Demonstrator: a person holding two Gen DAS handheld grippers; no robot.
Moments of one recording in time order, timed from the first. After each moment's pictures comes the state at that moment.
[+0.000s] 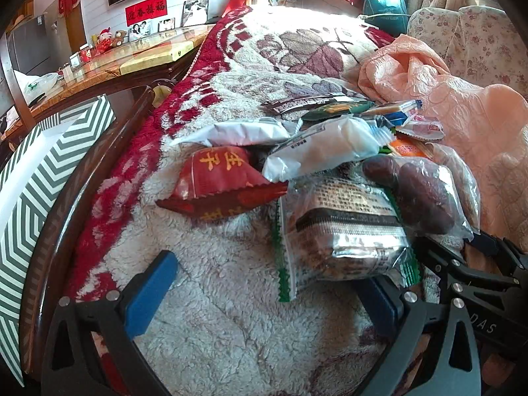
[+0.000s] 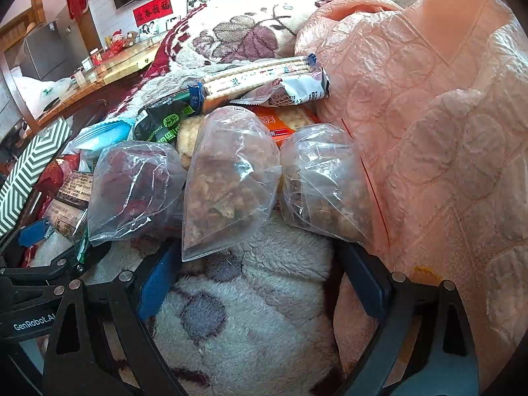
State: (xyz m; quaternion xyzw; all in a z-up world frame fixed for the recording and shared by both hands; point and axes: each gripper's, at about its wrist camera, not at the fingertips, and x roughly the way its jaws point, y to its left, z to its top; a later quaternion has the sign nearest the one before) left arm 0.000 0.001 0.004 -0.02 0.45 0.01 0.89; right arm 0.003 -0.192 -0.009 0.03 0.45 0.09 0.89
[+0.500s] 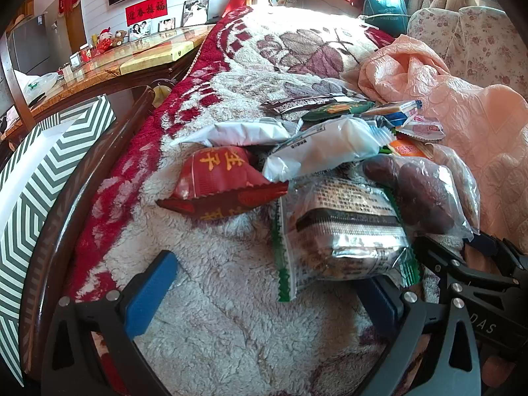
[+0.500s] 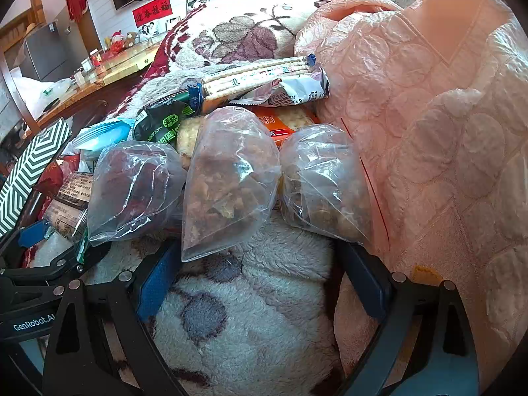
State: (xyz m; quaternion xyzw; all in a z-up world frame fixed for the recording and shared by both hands) left arm 0.001 0.001 0.005 -0.02 0.45 0.01 0.89; right arm 0.003 -0.192 -0.009 0.03 0.45 0.09 0.89
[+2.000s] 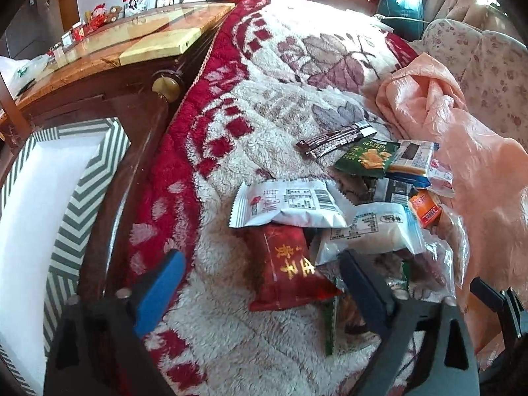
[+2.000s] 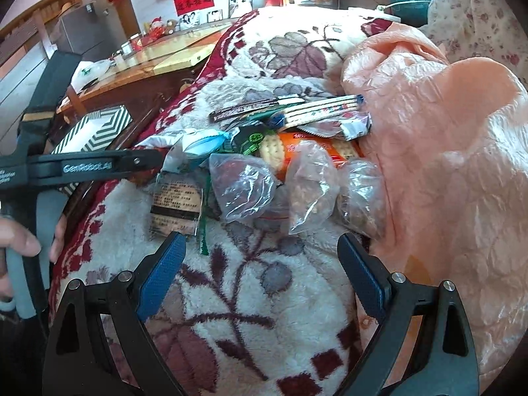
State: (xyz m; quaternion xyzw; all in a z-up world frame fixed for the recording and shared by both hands) left arm 0.046 0.051 0.039 -0.06 0.51 -0.01 0.86; right arm -0.027 -0.171 0.048 0.00 0.45 0.17 0.88
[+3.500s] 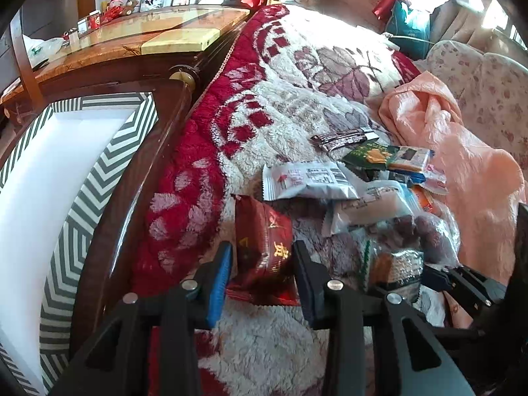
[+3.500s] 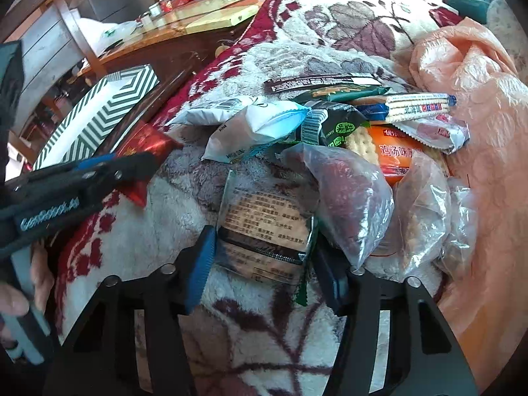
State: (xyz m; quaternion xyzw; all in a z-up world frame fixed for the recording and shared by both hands) left arm 0.012 0.071 0.039 -0.09 0.49 0.00 0.87; right arm 0.006 -0.110 0.022 -0.03 0.51 0.24 0.83
